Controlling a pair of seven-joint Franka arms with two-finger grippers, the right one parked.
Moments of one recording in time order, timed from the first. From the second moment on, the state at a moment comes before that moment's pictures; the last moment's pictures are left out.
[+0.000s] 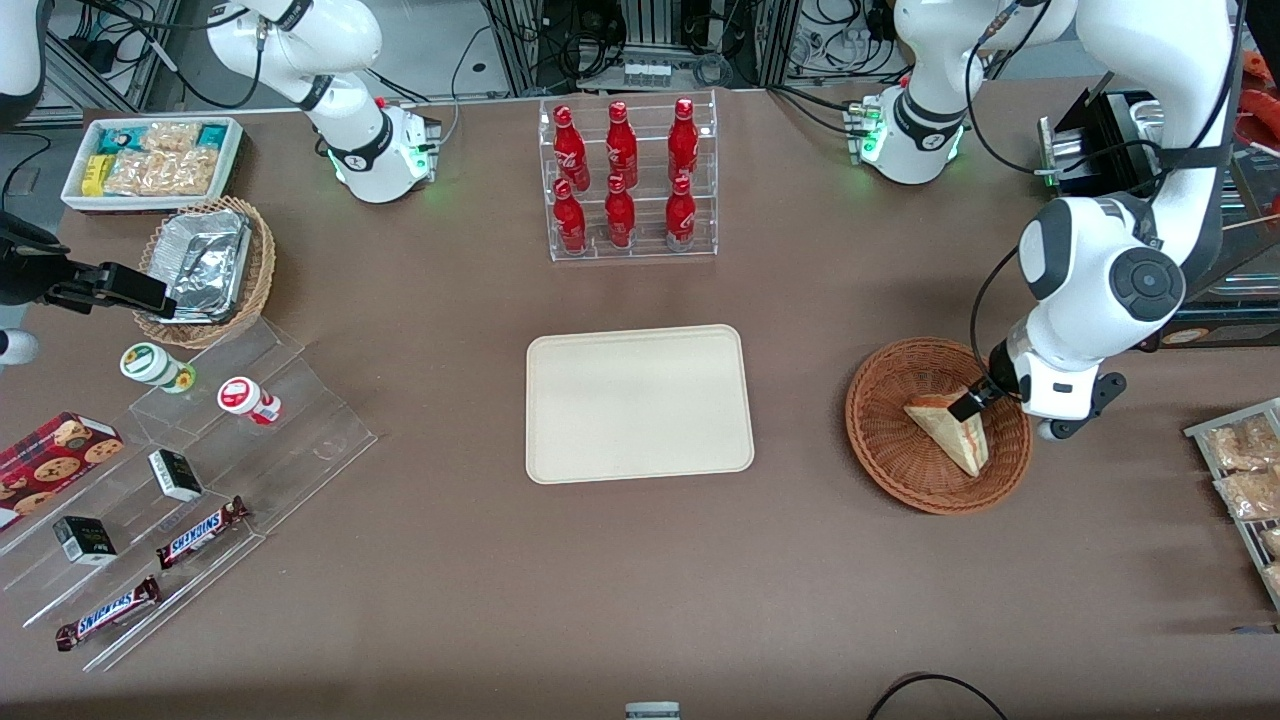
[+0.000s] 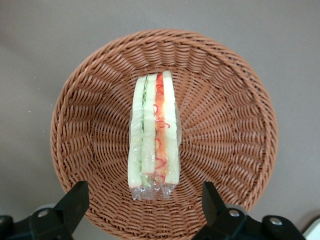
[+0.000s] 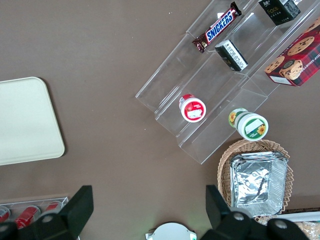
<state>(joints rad) -0.06 0.18 -0.01 -2.15 -0.03 2.32 -0.69</state>
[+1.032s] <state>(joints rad) -0.06 0.31 -0.01 -2.16 -0.03 2.43 -0.80</state>
